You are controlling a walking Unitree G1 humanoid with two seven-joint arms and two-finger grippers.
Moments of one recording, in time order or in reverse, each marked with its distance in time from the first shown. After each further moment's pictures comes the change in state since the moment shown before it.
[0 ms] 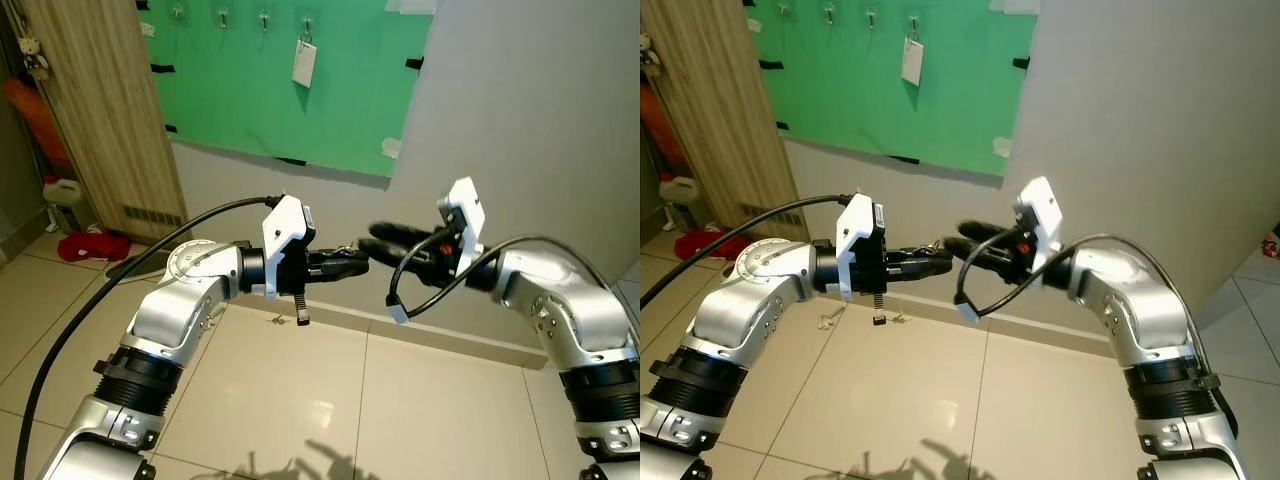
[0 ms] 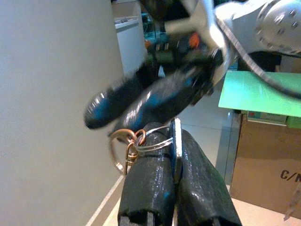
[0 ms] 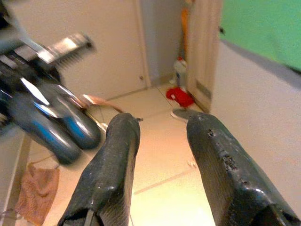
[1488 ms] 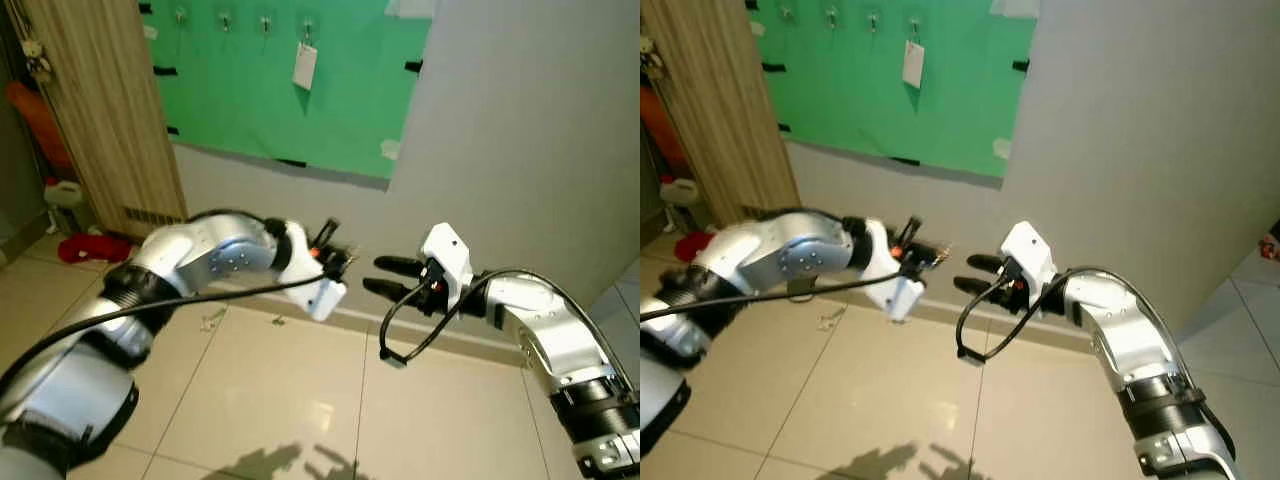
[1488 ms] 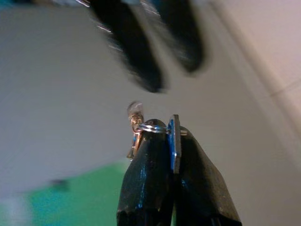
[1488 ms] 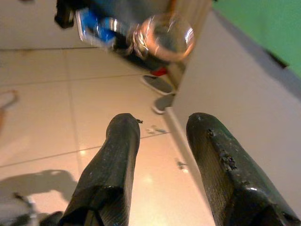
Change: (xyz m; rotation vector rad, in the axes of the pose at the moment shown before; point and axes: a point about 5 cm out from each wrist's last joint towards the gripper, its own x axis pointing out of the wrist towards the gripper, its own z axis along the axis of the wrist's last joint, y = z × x) left arm 0.028 0.028 0.005 1.433 0.440 -0.136; right arm 0.003 -0.005 -0.035 -0.294 0.151 -0.054
